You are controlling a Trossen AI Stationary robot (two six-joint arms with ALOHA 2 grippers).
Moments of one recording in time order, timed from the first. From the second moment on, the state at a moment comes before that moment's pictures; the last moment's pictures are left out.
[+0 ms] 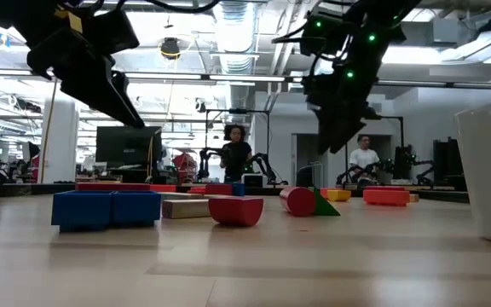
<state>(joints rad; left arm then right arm) -0.21 1.05 0.60 -0.31 -0.38 -0.19 -0.21 1.56 1.05 -0.63 0.32 0.42</state>
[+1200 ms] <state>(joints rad) -0.21 1.05 0.60 -0.32 -0.38 -0.20 -0.35 1.81 1.06 -0.57 0.43 0.70</state>
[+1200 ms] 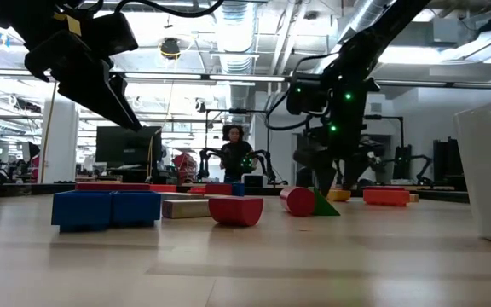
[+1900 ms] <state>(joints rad) -0.21 1.05 0.60 -0.33 -0.38 -0.20 -0.36 1.82 1.06 -0.60 0.37 0.70</state>
